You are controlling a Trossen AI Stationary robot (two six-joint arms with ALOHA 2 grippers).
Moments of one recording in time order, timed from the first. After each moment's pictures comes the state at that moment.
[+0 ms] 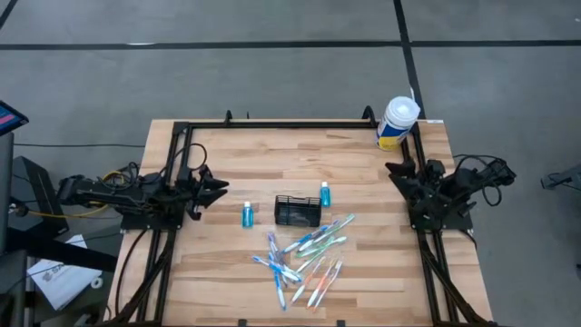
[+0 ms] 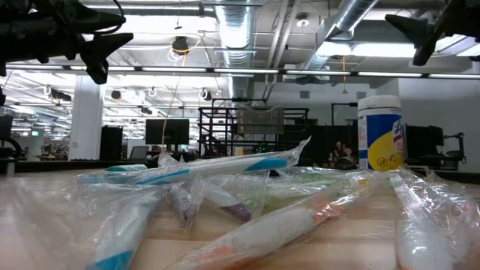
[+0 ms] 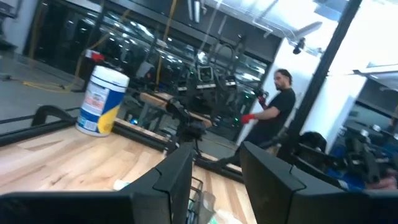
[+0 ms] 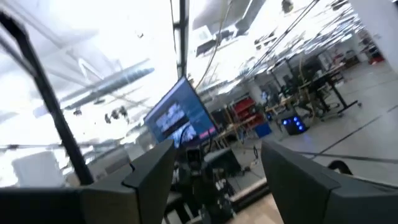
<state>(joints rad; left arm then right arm) -0.07 0.24 0.01 0.46 -0.17 -0.38 0.43 0.03 0.09 0.48 0.66 0.20</state>
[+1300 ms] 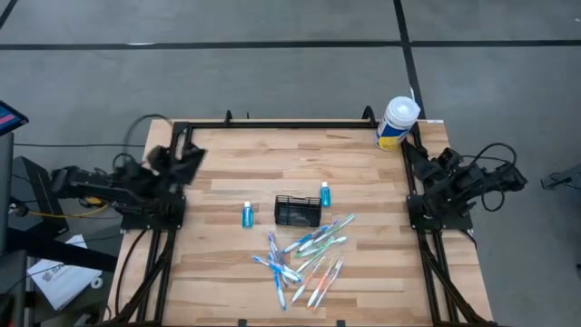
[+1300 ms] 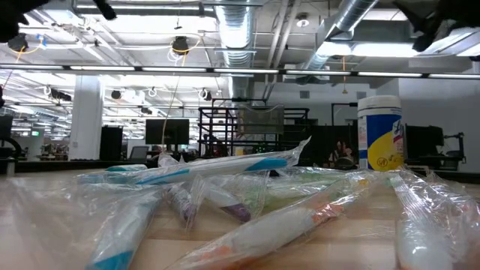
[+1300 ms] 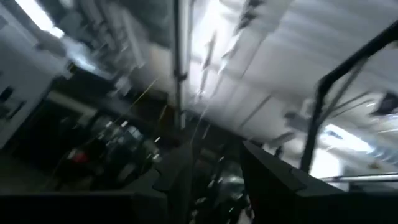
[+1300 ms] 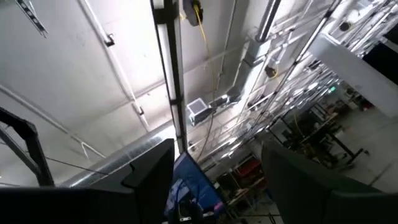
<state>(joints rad) -0.07 0.54 0.24 0.99 -0.28 -0.33 0.30 0.14 0.10 0.88 0.65 0.20</state>
